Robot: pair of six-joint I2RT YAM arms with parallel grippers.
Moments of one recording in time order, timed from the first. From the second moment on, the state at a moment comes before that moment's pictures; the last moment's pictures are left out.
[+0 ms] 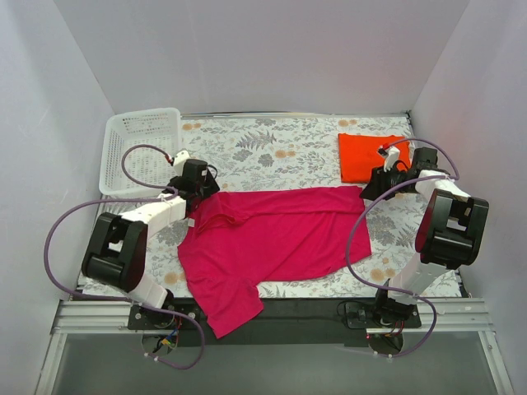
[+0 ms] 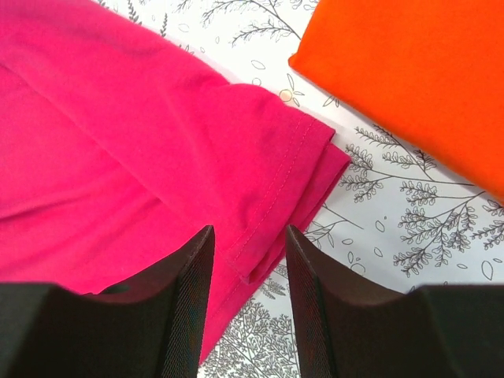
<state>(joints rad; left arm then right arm) -0.32 1.53 0.82 -0.02 -0.36 -0.67 -0.26 1.71 1.07 -0.50 -0.83 -0.54</state>
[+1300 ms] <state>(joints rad) -0.34 1.46 0.73 0.07 -0.52 -0.71 -0.28 1.83 1.07 -0.40 -0.74 -0.29</state>
